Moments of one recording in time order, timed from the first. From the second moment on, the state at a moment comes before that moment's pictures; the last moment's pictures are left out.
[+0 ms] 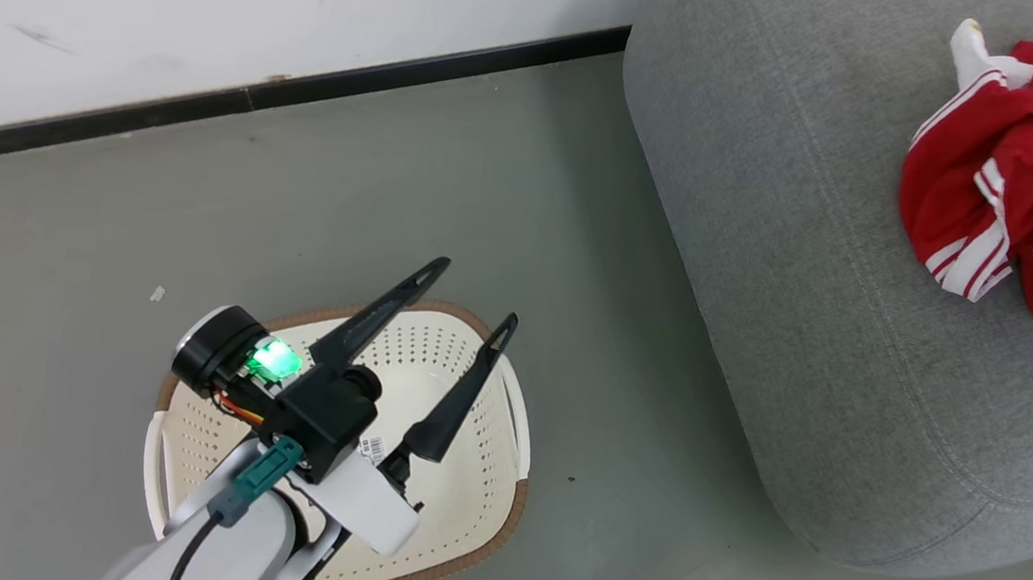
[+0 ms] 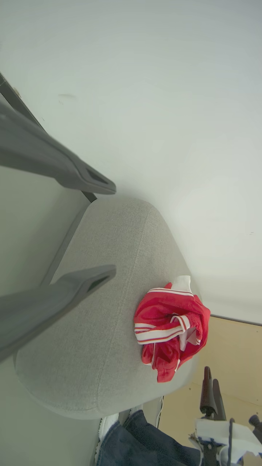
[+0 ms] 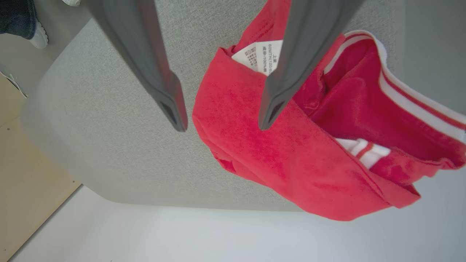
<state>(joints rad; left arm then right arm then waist) -0.41 0.23 -0.60 -0.03 -0.27 0.02 -0.16 -0.64 -0.46 -0.09 0.75 0.10 0.12 -0.24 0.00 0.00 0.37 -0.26</state>
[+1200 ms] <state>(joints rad) -0.19 0.23 -0.32 0.08 -0.38 0.22 -0.25 -0.63 -0.29 0.19 0.45 0.17 0.12 -0.25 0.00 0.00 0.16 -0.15</state>
